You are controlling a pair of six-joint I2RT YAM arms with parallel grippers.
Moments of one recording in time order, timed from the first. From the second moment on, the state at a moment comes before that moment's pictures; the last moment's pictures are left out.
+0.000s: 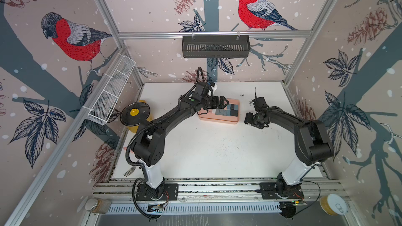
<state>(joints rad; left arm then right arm) -0.56 1.80 1.46 -0.31 0.44 -0.52 0.25 1.76 1.08 -0.53 -0.09 0.50</state>
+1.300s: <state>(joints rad) -0.39 1.77 1.45 -0.30 0.50 -0.55 0.36 1.80 1.10 -0.63 0.08 0.41</state>
